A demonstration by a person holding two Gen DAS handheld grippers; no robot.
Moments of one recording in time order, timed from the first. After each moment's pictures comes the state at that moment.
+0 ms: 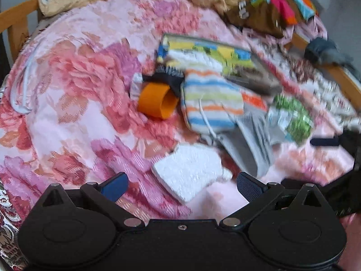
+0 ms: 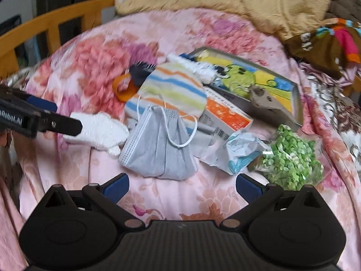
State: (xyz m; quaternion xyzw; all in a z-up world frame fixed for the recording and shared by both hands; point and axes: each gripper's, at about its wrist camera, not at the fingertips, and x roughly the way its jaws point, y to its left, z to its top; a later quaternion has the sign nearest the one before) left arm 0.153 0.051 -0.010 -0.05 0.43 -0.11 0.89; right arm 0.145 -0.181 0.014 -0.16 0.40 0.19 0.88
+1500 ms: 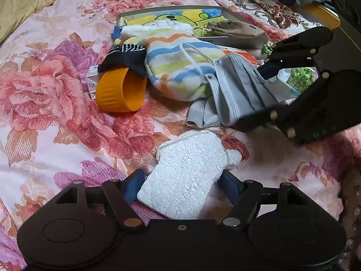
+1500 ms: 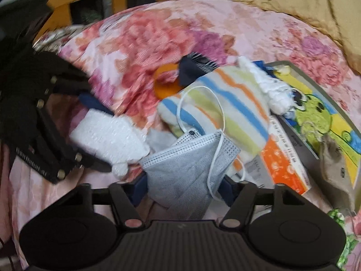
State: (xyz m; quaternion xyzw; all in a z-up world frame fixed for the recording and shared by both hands) left arm 0.196 0.023 -0.042 0.06 0.47 -0.19 0.86; right arm 0.231 -0.147 -0.007 -0.25 0.38 0.37 0.81
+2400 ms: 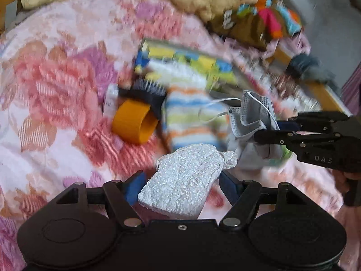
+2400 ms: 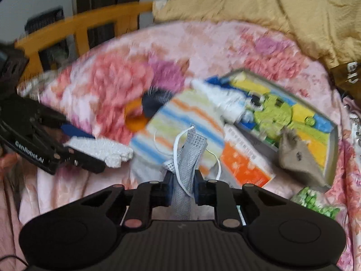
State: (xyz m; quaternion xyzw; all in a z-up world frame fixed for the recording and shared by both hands) left arm 0.193 0.063 -0.011 -0.12 0.39 -0.18 0.89; right arm 0.218 -0.188 0.042 -0.14 0.34 0.31 0.87
